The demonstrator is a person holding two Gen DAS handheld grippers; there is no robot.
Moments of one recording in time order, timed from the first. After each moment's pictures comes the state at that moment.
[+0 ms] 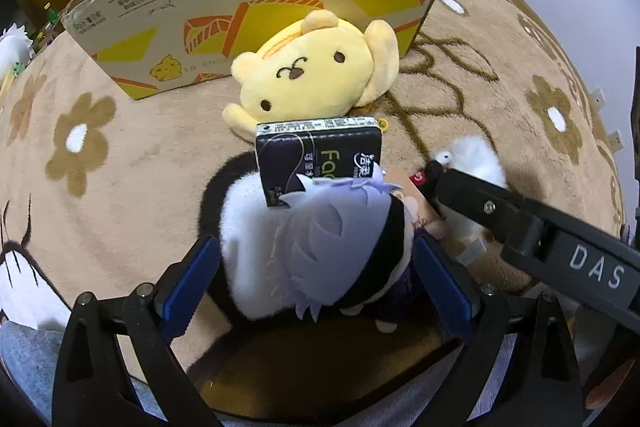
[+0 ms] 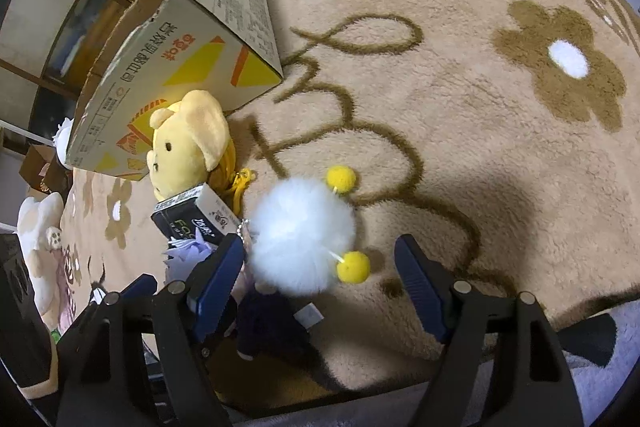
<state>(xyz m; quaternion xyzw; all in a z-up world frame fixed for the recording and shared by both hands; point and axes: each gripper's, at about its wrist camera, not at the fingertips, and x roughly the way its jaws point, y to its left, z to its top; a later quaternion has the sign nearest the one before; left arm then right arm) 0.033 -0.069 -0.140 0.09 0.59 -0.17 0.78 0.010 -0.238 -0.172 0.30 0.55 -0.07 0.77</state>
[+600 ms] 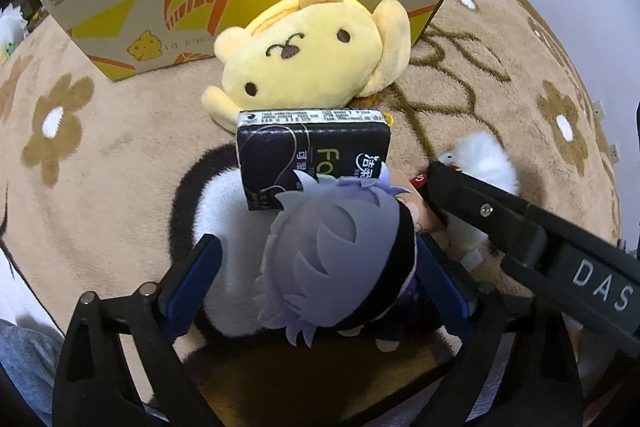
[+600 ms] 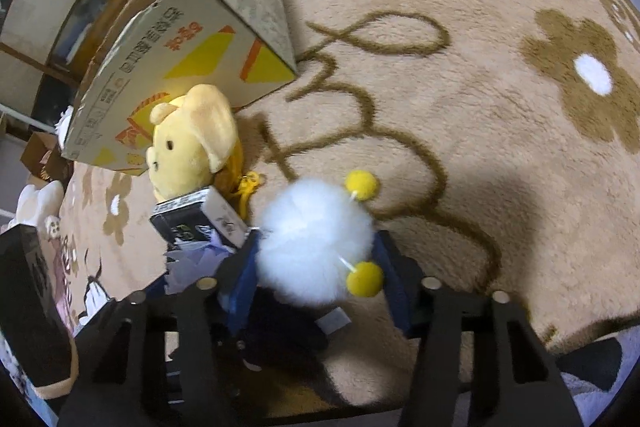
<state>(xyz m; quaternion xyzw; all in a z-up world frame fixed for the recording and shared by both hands) 0.044 -0.073 -0.164 0.06 0.61 -0.18 0.77 0.027 -0.229 -0.180 0.29 0.56 -0.05 0.78</state>
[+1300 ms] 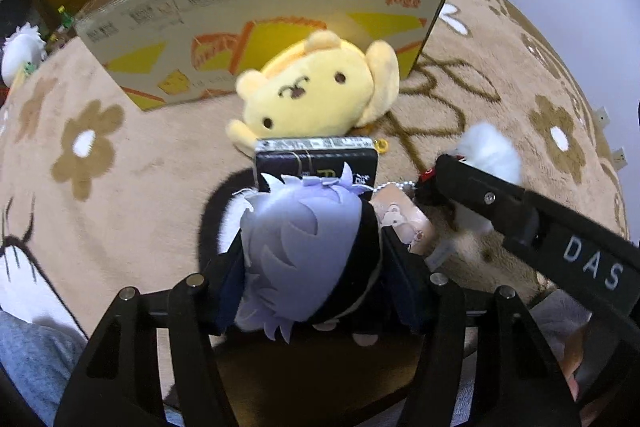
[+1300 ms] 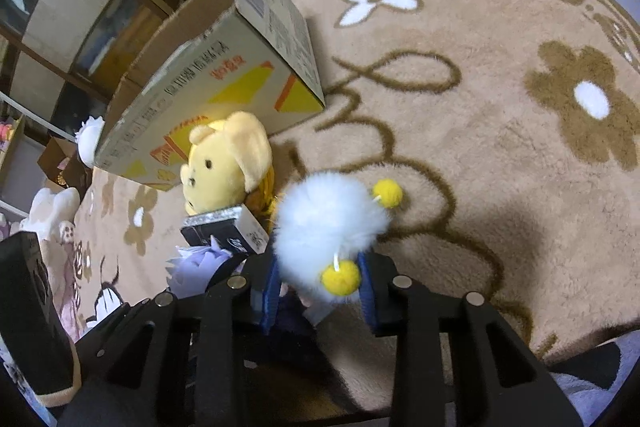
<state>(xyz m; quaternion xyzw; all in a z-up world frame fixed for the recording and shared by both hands) 0.028 -0.069 -0.135 0.08 0.56 -0.16 0.81 0.019 -0.229 -0.158 0.29 0.50 -0.03 0.81</state>
